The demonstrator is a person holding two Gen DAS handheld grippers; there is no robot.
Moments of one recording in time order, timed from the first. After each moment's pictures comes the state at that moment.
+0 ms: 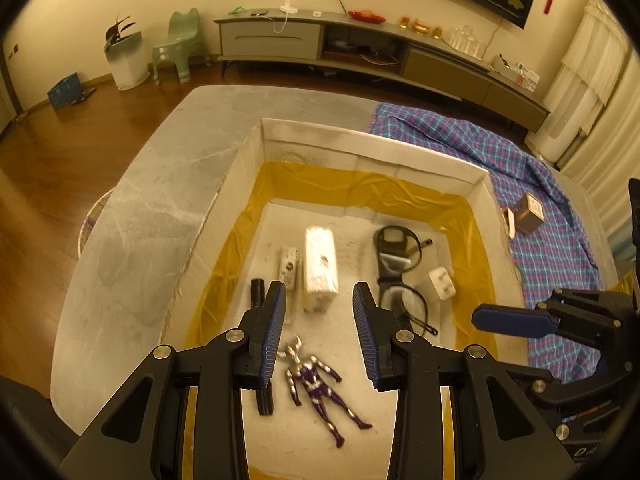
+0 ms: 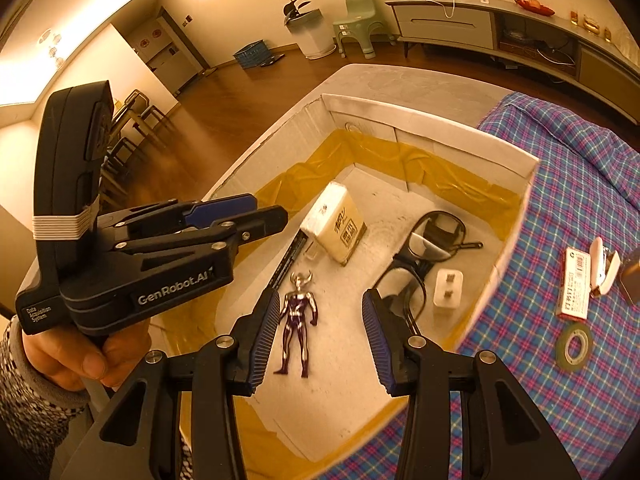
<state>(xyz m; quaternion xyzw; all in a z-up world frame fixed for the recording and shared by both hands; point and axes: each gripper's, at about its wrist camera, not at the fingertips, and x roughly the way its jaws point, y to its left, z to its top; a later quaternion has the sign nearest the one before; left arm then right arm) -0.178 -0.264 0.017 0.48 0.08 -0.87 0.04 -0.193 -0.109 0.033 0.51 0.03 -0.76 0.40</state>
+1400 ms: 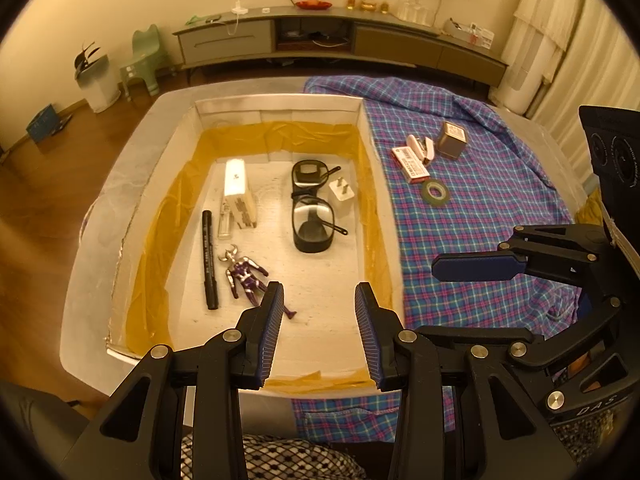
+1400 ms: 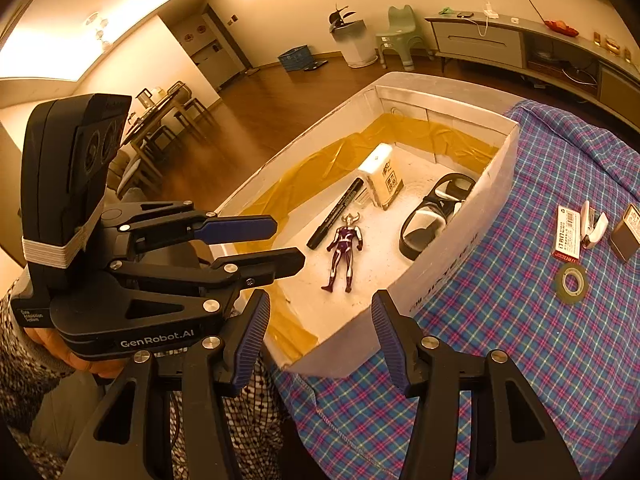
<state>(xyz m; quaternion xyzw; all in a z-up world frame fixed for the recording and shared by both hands) -0.080 -0.170 0.053 0.50 0.02 -0.87 -0.01 -0.102 -0.038 0.057 0.47 0.03 -0.74 0.47</state>
